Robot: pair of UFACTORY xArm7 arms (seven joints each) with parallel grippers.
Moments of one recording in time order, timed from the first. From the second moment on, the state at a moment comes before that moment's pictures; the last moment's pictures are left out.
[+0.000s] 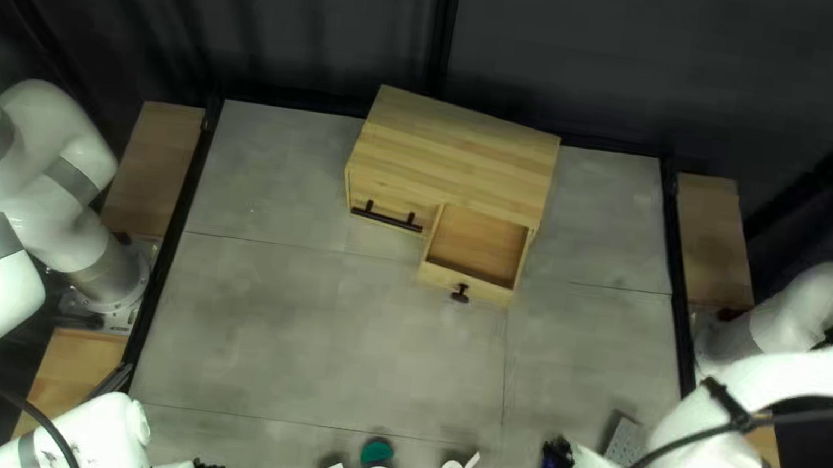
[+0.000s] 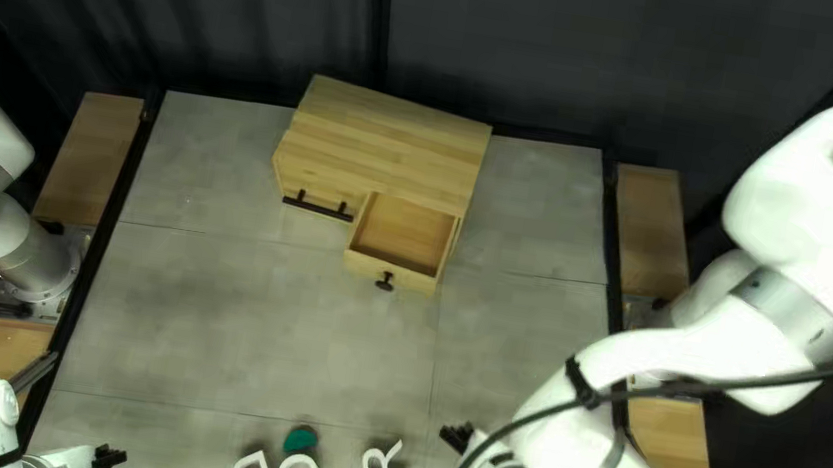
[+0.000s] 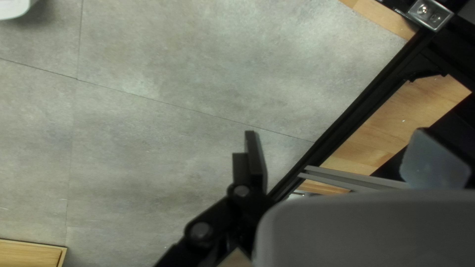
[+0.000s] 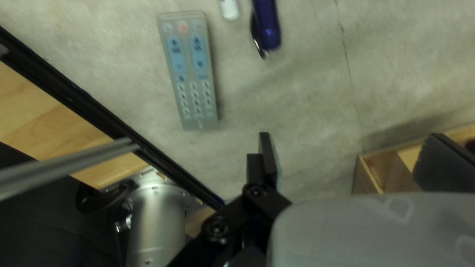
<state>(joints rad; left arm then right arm) -0.37 0.04 -0.57 0.99 -0.04 1.26 0.23 0.61 0.06 0.22 1.05 -0.22 1.27 -0.20</state>
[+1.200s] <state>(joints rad) -0.37 0.04 -0.57 0.99 -0.04 1.26 0.23 0.63 0.10 0.25 0.69 -0.15 0.83 -0.20</state>
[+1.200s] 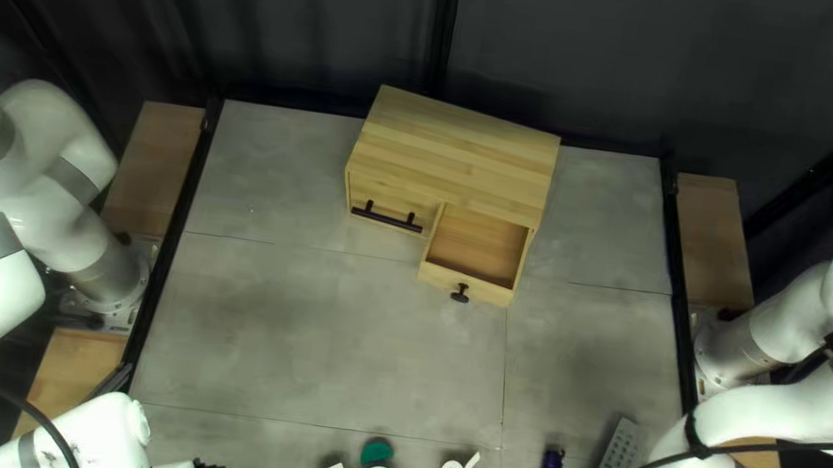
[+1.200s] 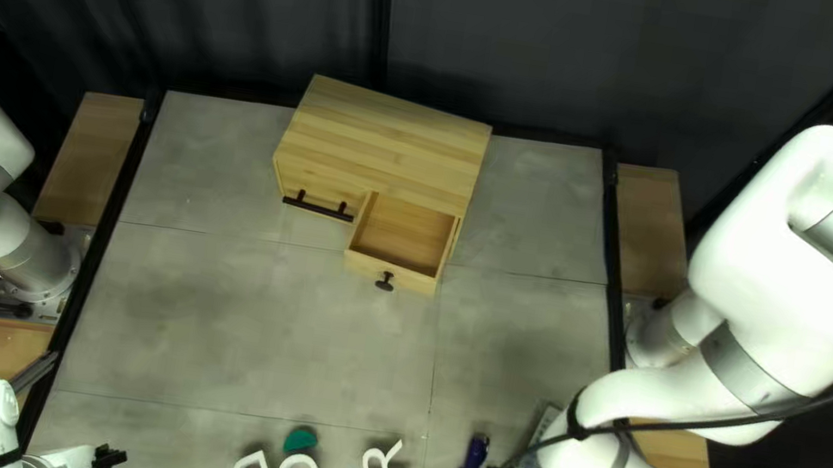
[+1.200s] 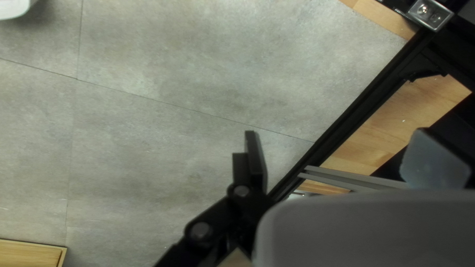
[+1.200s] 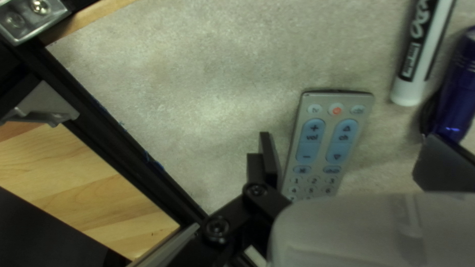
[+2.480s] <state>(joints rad) -0.37 0.04 -0.57 0.99 -0.04 1.26 0.23 0.60 0.12 0.23 0.65 -0.13 0.73 -0.28</state>
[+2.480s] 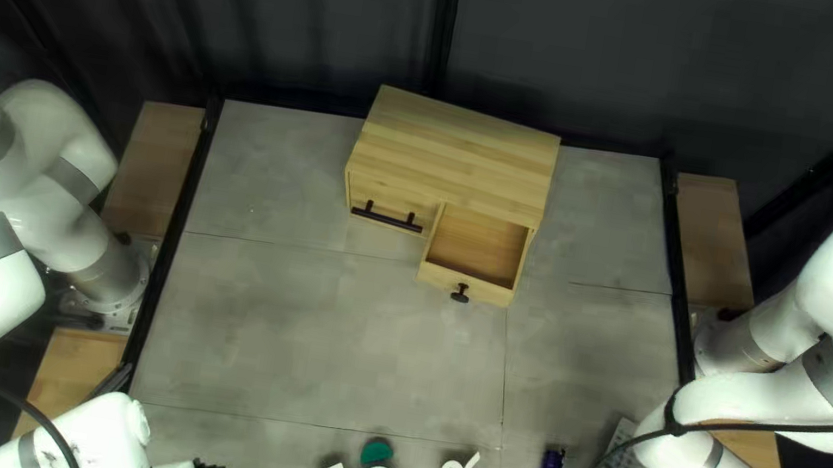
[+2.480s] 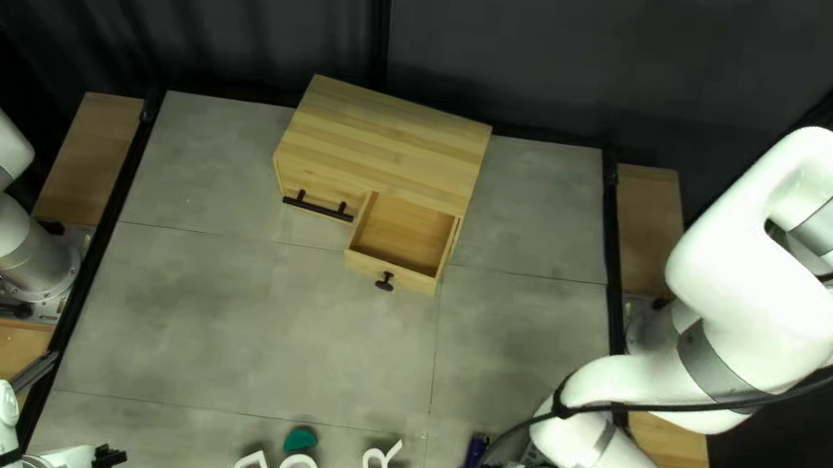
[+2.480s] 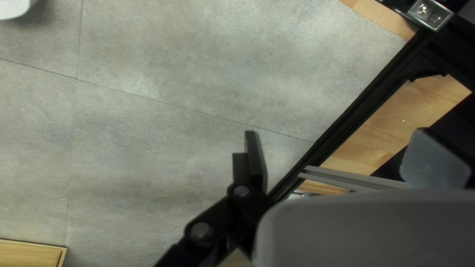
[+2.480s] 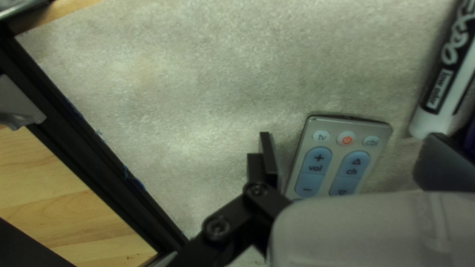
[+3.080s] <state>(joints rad) -0.37 0.04 -0.57 0.99 -0.04 1.26 0.23 0.58 -0.14 0.20 0.71 -0.13 1.02 -0.35</state>
